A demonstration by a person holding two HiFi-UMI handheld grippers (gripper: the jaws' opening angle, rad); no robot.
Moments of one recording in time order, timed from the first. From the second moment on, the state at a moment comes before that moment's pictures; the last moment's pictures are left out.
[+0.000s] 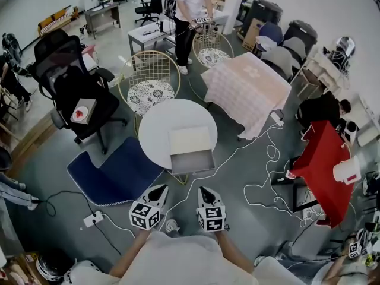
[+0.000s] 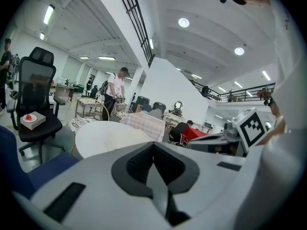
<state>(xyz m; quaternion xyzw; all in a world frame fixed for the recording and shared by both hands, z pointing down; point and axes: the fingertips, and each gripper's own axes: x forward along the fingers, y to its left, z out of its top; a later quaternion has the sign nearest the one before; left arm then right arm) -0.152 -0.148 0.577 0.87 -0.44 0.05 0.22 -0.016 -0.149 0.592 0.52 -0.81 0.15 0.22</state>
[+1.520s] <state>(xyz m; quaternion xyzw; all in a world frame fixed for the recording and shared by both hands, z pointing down) -0.083 -0.146 0.611 0.83 -0.49 0.07 0.25 0.037 -0.148 0.647 0.44 -0.84 0.20 0.26</state>
